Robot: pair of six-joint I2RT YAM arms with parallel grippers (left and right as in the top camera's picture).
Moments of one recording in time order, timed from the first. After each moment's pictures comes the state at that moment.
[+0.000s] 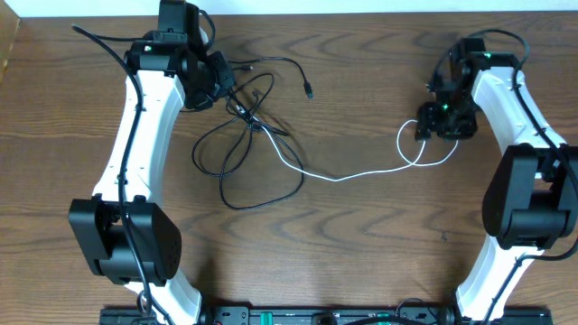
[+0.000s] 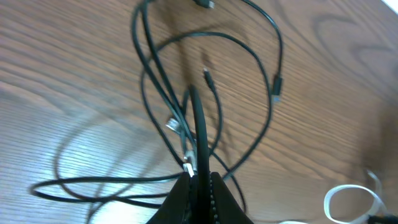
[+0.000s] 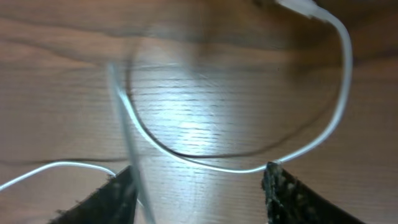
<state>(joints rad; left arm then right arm) -0.07 1.85 1.74 -1.02 0.22 -0.51 -0.01 2.06 1.65 -1.16 -0.12 -0.03</state>
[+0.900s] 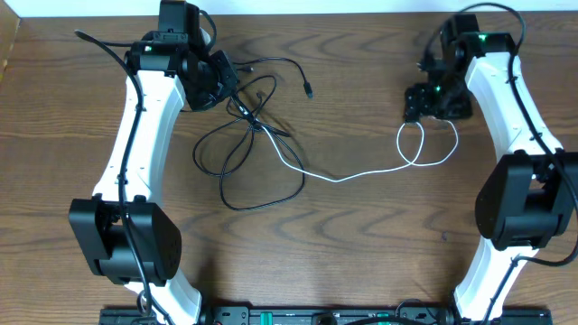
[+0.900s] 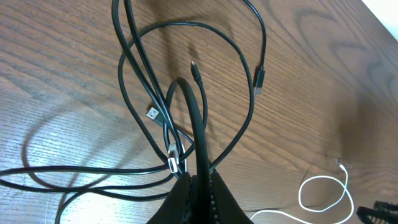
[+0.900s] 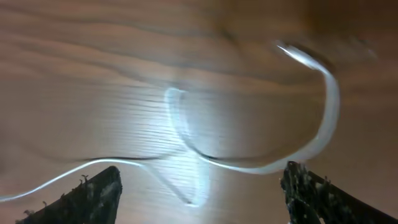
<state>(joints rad) -0.07 1.85 1.74 -1.02 0.28 -0.57 0.05 2.06 1.82 -1.25 -0.14 -0.04</state>
